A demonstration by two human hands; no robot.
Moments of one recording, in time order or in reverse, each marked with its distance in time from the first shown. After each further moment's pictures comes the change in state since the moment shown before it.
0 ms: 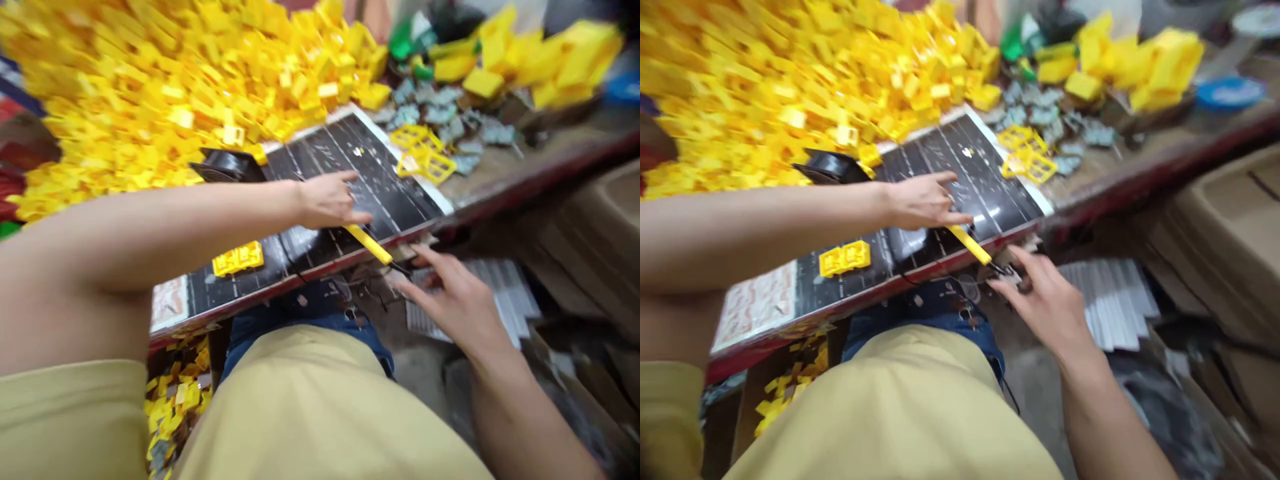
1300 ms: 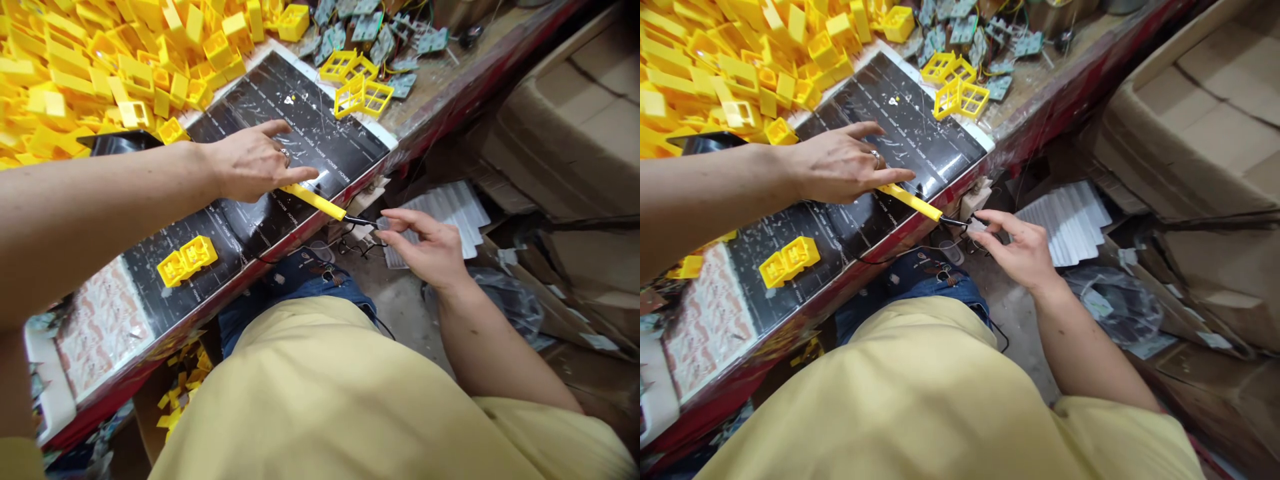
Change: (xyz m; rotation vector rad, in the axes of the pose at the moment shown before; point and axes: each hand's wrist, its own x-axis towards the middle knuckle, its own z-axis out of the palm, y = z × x) left_hand 0.005 -0.024 0.030 -0.268 0.159 0.056; right_hand -0.025 0.022 0.009 0.241 0.167 0.119
